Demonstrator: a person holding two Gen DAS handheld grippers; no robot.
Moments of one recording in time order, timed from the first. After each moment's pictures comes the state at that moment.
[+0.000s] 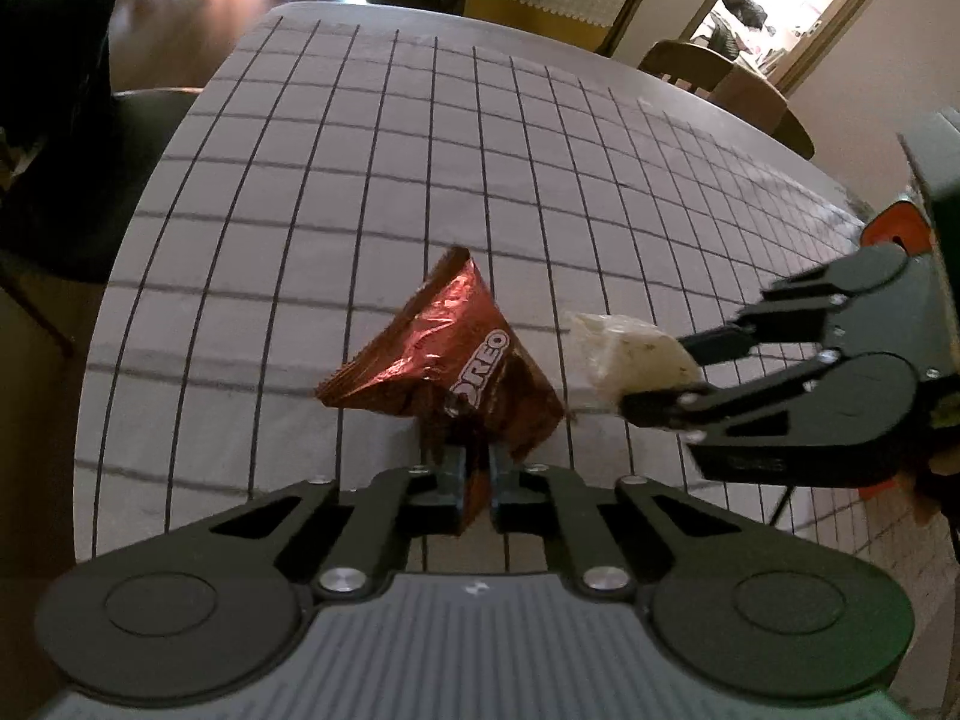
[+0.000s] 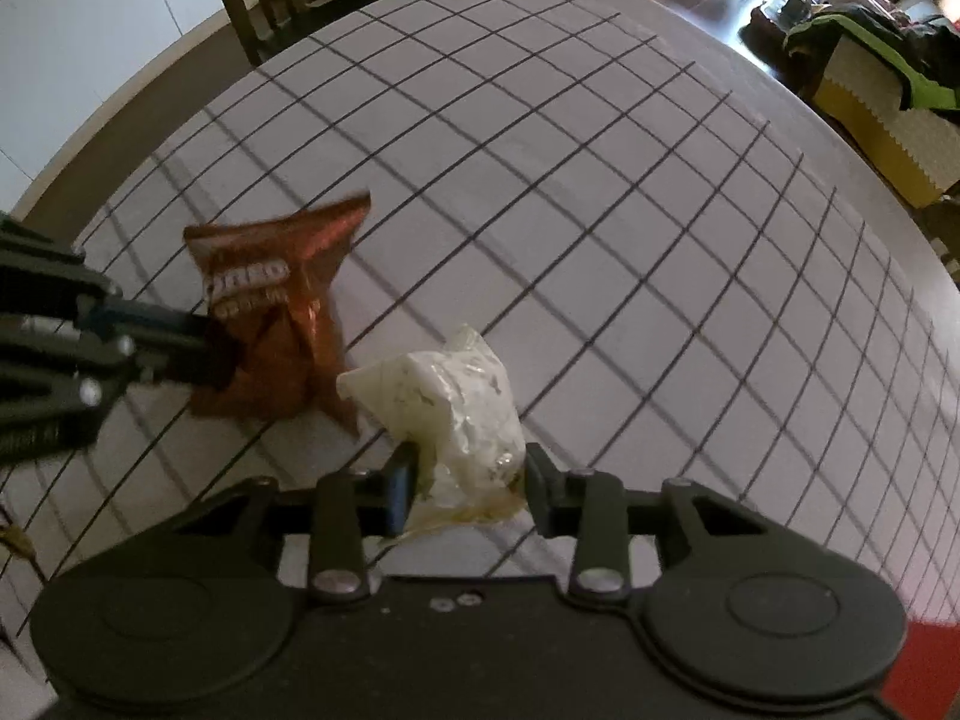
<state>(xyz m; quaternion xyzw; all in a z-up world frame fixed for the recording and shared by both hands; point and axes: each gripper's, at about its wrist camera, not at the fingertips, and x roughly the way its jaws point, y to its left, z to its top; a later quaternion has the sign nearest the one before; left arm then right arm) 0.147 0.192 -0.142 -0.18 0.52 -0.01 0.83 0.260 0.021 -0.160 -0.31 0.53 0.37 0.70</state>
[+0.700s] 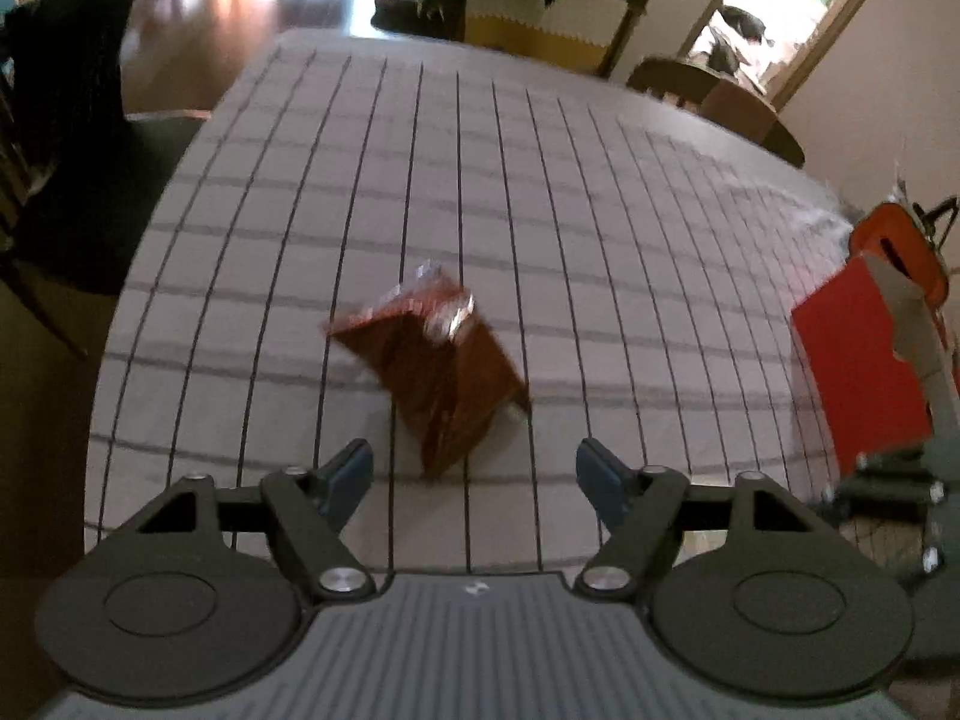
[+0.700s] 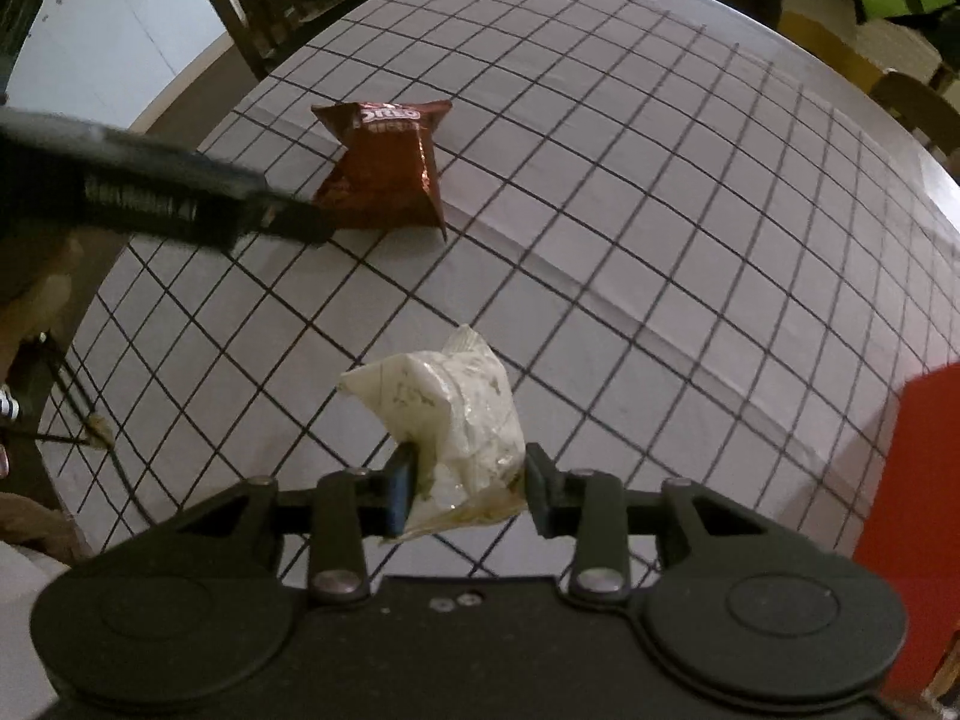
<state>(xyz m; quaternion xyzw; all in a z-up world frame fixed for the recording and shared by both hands) 0.132 0.166 -0.115 -0.16 0.50 0.01 0.85 0.180 -0.063 -0.126 -0.24 0.56 0.35 0.71</state>
